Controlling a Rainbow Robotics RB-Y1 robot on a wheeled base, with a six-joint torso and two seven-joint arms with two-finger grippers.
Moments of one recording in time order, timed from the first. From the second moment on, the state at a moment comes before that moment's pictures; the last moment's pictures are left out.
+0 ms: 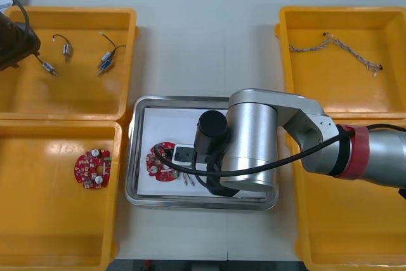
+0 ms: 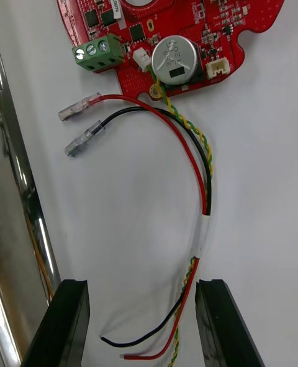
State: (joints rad) right arm -0.93 -0.57 1.13 -1.94 -0.73 1.52 1.55; left arm -0.84 0.78 -0.08 -1.09 0.53 1.35 -0.84
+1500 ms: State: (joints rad) right arm -0.59 -0.88 0.21 -2.38 -1.05 1.92 0.60; left arm -0.93 0.59 0.01 -0.83 0.29 1.27 -0.84
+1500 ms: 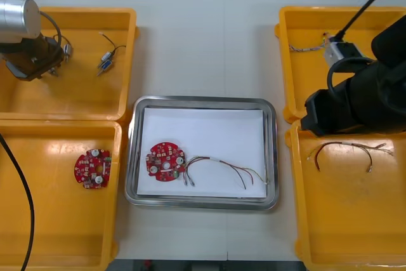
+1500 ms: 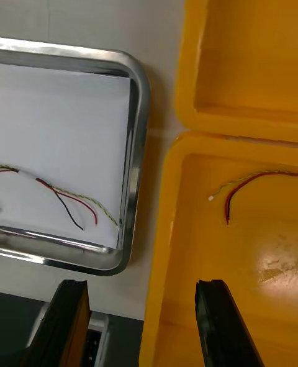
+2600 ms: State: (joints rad) right arm -0.54 -0.91 -0.02 -1.95 -0.86 1.83 0.82; left arm -0.93 0.62 0.03 -1.03 0.40 1.64 -1.09
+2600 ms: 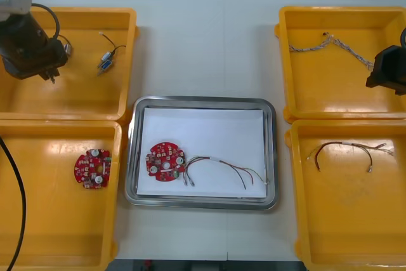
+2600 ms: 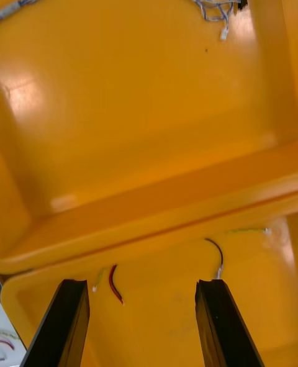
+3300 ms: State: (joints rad) right arm -0.69 -0.91 0.24 -1.55 -0.62 1.32 1.00; left arm -0.89 0.64 -0.04 -1.55 0.57 1.91 -1.08
